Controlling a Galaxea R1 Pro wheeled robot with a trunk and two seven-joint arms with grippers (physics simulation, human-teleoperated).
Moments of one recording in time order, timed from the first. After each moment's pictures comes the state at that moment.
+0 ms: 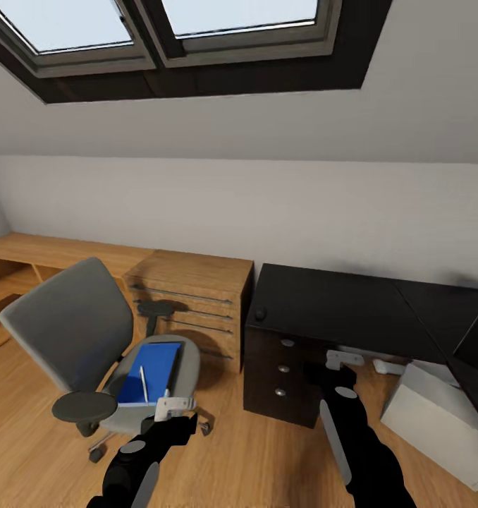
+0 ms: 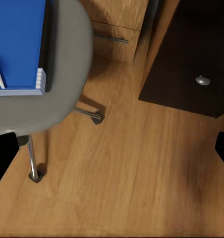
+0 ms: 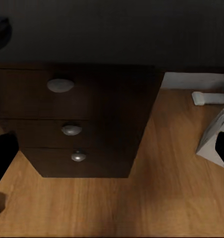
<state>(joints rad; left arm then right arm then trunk) -0.11 -0.05 -0.21 -1.48 0.17 0.65 0.23 -0.36 0.13 -0.02 -1.29 0.02 0.48 -0.30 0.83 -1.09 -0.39</state>
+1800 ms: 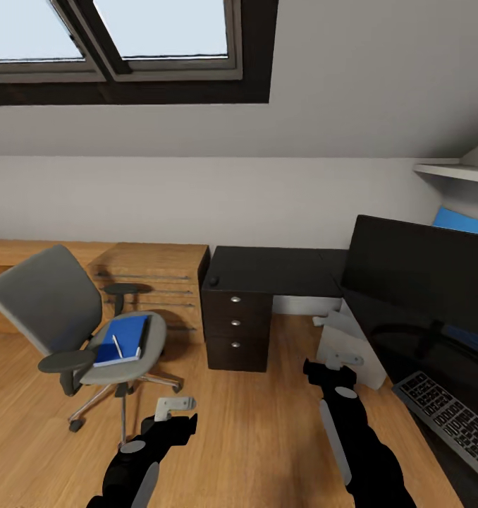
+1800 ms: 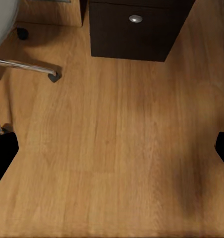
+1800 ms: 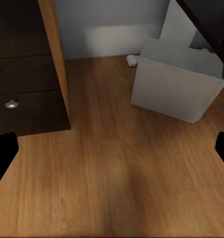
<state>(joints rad) -0.11 -0.05 -0.21 -1.48 0.17 0.65 0.23 -0.36 0.13 -0.02 -1.29 0.02 0.48 -0.30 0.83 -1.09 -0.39</state>
